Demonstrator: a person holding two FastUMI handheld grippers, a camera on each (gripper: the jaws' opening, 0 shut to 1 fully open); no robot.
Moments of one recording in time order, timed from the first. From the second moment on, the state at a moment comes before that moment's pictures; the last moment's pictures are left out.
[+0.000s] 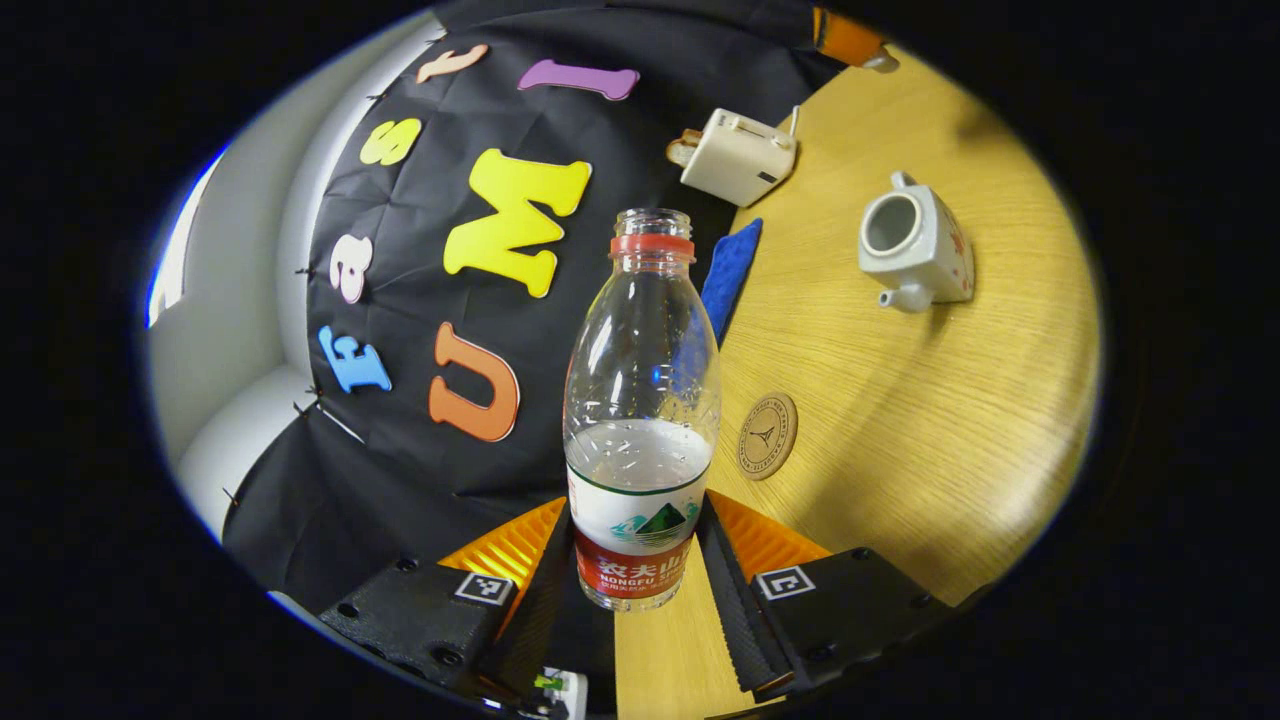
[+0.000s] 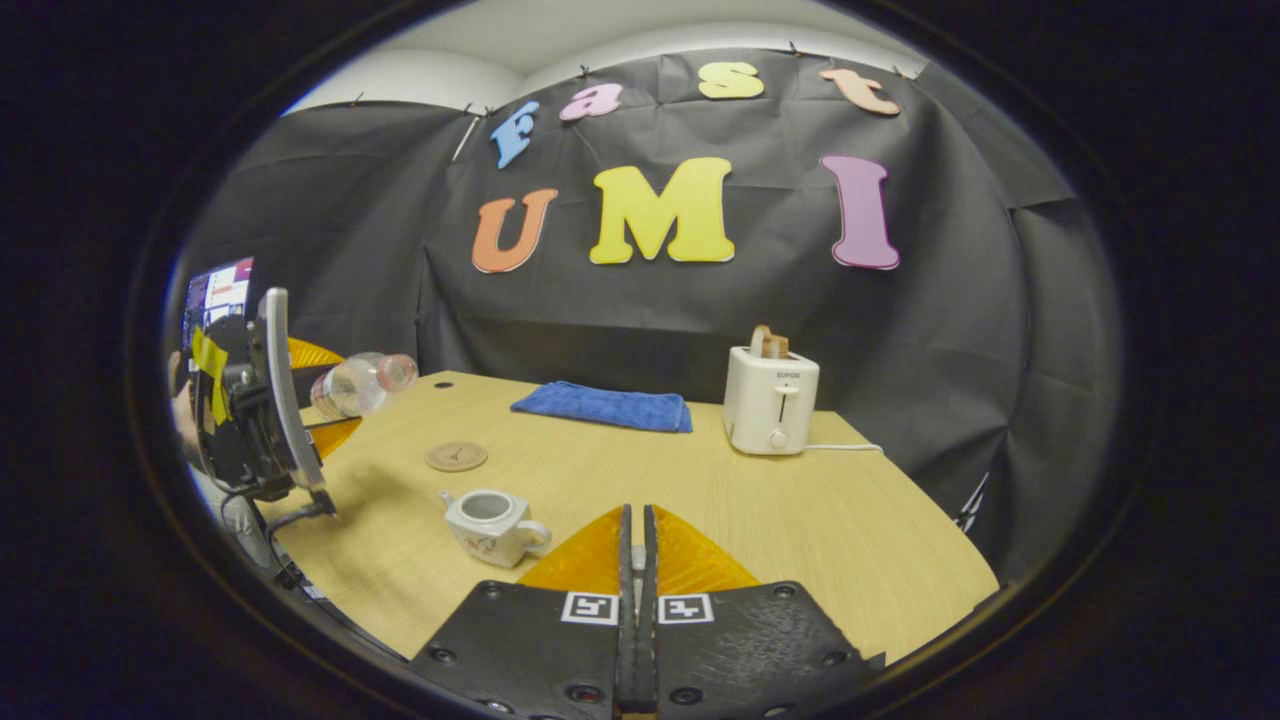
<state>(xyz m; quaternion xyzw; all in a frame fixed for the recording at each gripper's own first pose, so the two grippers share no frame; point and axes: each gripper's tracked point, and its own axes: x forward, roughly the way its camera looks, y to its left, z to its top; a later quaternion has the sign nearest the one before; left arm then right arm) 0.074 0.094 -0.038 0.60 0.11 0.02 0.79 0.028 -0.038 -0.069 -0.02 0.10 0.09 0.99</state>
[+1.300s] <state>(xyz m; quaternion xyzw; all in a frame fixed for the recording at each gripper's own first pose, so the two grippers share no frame) 0.081 0.058 -0.040 0.77 0.12 -0.03 0.63 0.017 -0.067 -0.085 0.00 0.11 0.08 0.99</state>
